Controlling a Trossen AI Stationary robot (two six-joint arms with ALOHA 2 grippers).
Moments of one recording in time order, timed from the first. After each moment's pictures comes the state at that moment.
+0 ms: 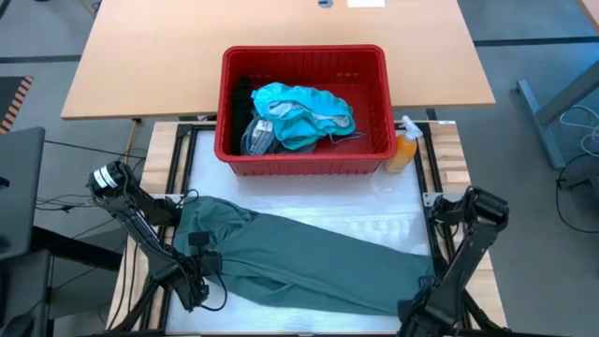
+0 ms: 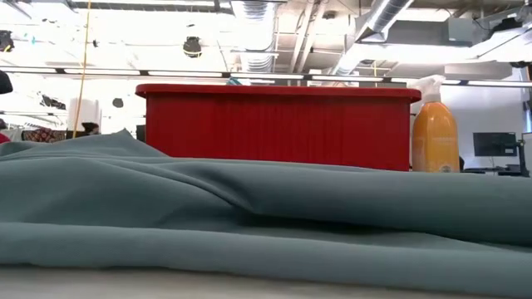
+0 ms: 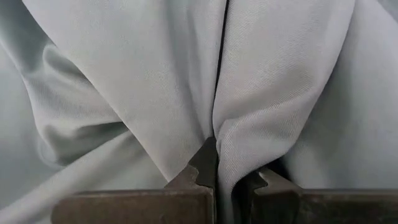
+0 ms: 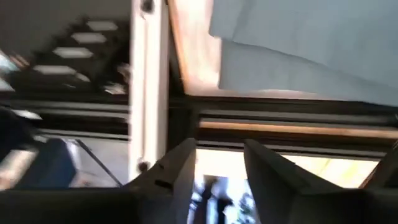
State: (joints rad) left arm -0.97 1.52 0.81 -0.86 -0.31 -1.03; right arm 1.04 1.81 1.41 -1.23 -0.50 1.07
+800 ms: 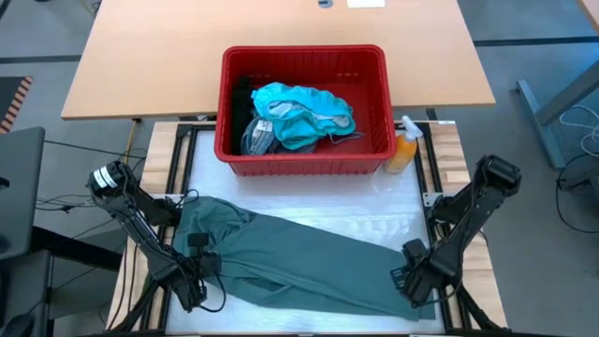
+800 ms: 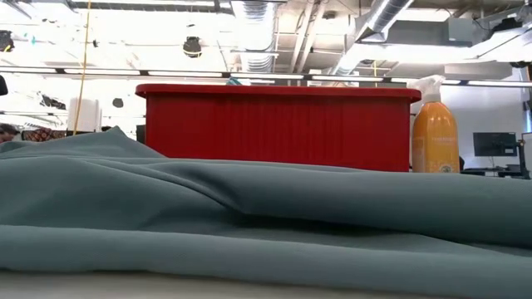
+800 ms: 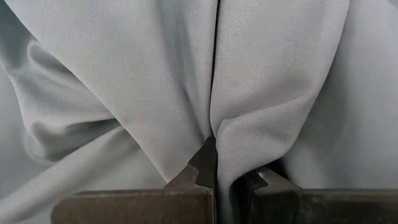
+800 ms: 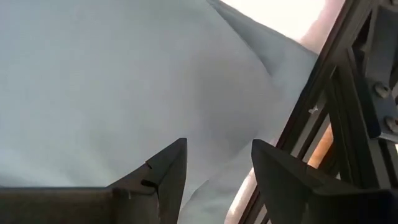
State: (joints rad) left arm -0.98 1.52 0.81 -0.86 -0.26 -1.01; right arm 0.96 1.49 0.91 -1.04 -0.15 2.24
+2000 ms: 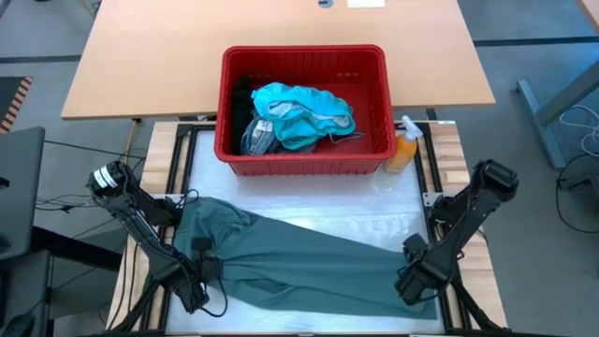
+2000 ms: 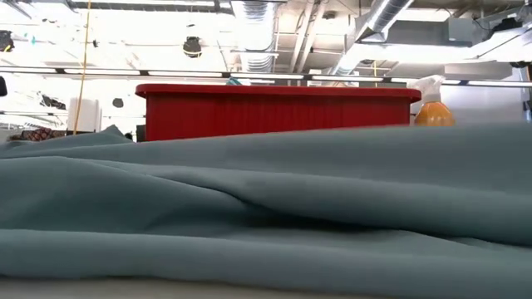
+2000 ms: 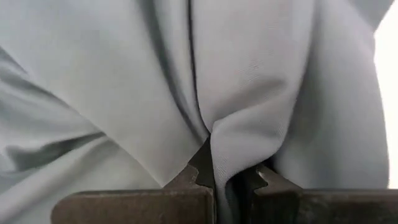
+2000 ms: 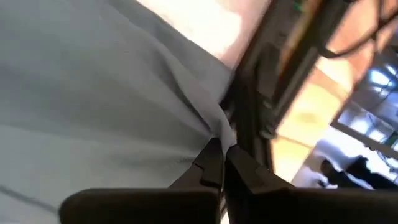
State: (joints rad) left arm -0.96 1.52 0.84 -0.81 -0.22 -0.92; right arm 0.89 1.55 1.04 -1.36 -0.27 1.95
